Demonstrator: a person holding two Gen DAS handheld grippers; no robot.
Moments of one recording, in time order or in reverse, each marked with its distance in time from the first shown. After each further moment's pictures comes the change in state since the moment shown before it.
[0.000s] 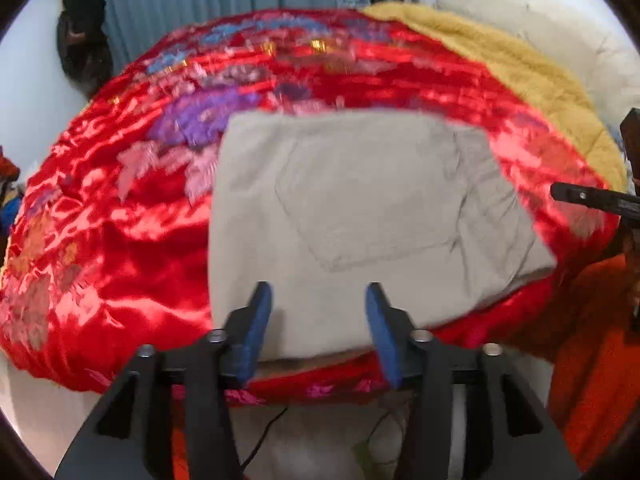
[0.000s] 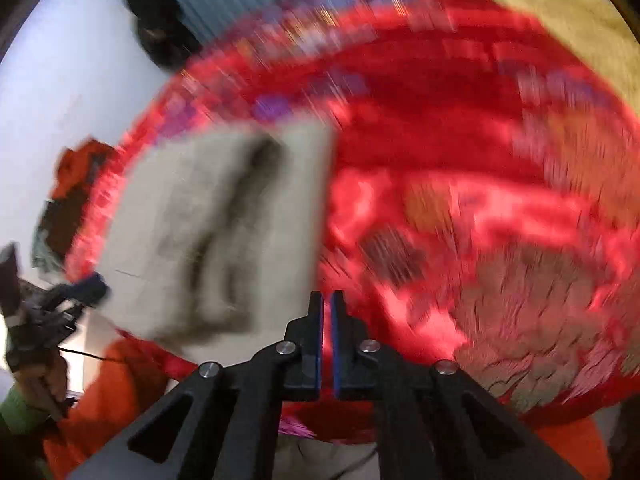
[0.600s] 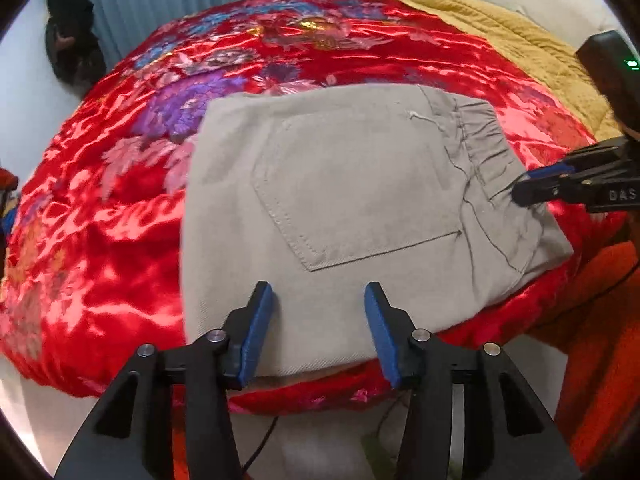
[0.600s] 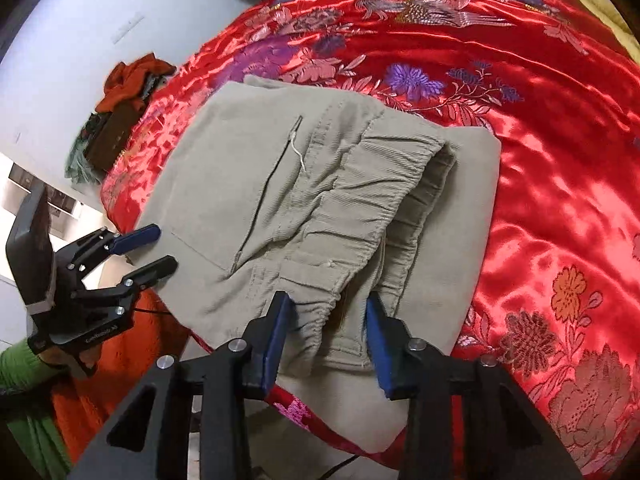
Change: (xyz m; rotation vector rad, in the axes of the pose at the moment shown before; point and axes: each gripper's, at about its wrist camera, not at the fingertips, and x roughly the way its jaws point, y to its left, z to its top) left arm 0.026 -0.012 0.003 0.053 0.091 0.041; right arm 0.073 0.069 0.038 -0.268 0.306 0.045
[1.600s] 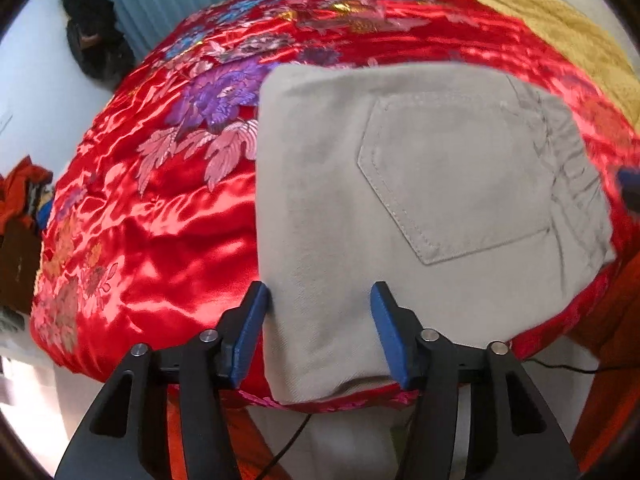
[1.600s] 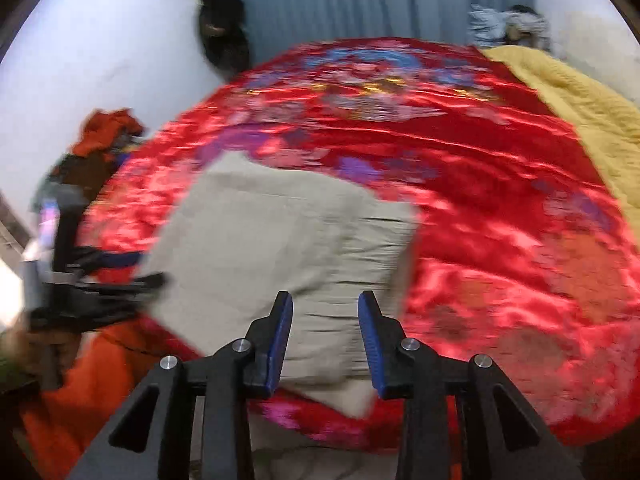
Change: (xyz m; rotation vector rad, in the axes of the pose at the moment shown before) left arm 0.017 0.006 0.004 0.020 0.076 0.149; right arm -0.057 0.023 -0.055 0.076 -0.290 -0.086
